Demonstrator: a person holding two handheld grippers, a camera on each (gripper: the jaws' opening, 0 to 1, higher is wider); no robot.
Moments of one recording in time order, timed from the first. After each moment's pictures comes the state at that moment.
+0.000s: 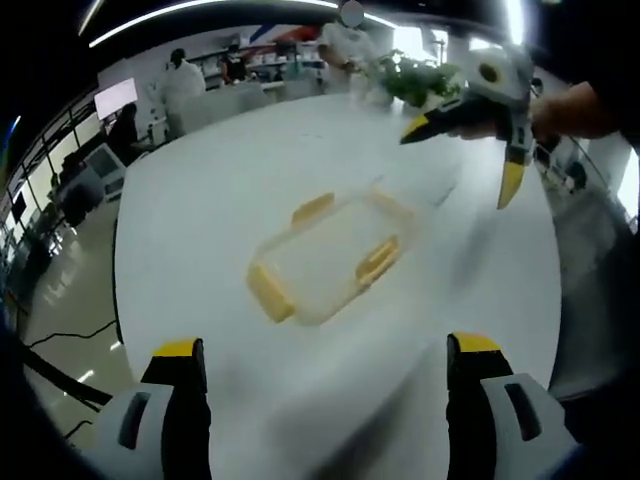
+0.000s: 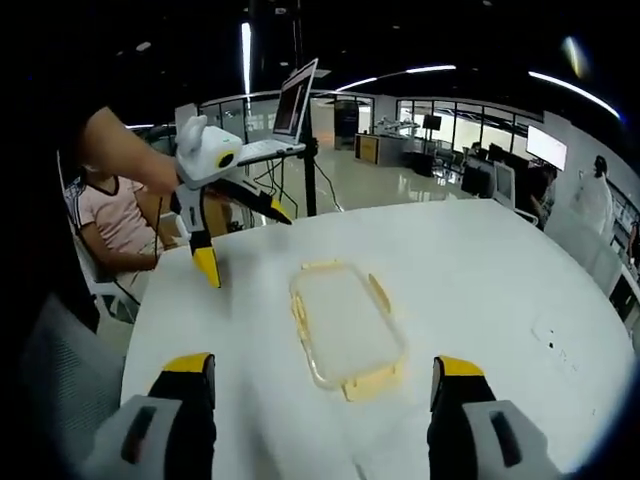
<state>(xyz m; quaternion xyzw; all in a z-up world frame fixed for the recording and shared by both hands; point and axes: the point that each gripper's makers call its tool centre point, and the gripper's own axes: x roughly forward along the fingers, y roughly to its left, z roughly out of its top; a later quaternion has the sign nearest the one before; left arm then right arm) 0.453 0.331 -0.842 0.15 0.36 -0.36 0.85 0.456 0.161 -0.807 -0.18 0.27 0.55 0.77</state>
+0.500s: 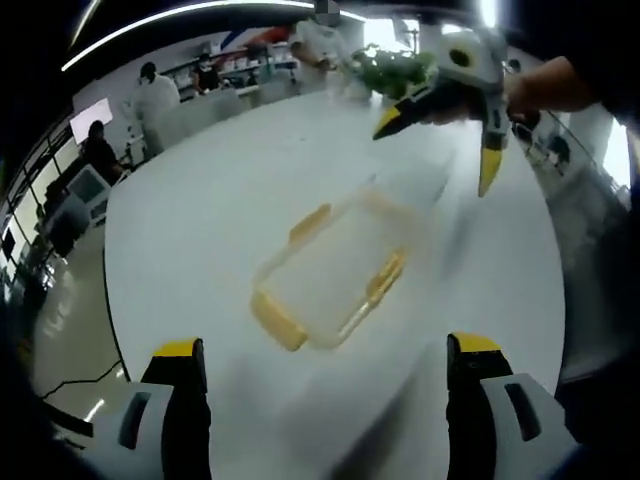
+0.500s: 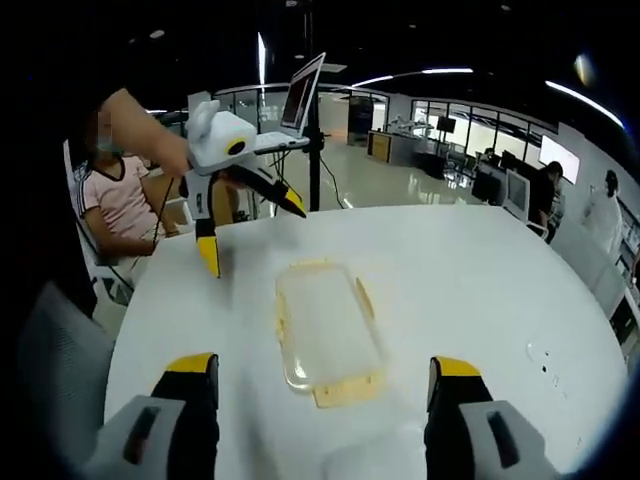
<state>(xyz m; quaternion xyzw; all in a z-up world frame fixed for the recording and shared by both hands) 0.475 0.324 -0.838 0.20 0.35 -0.40 0.83 0.481 0.160 -0.806 -0.21 0.26 0.56 0.75</state>
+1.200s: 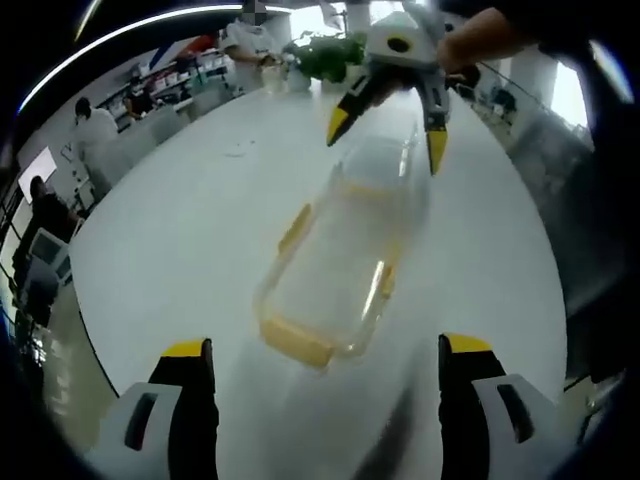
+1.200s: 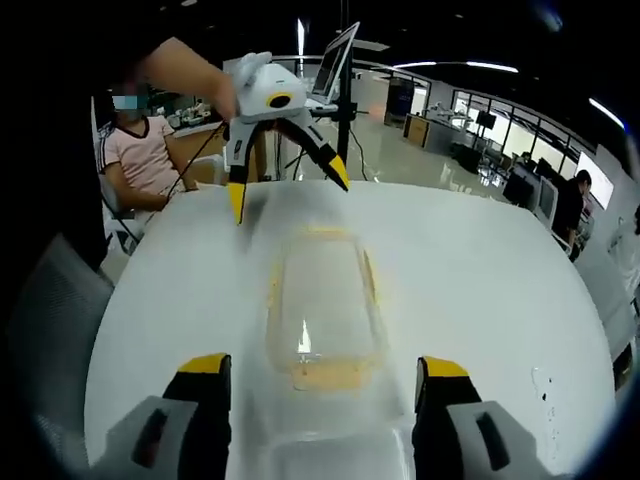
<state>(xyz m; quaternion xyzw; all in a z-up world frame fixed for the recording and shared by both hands) 0.495 0.318 -0.840 0.27 0.32 -0.52 0.74 0.491 0.154 -0.833 -0.29 0.28 0.61 0.68</state>
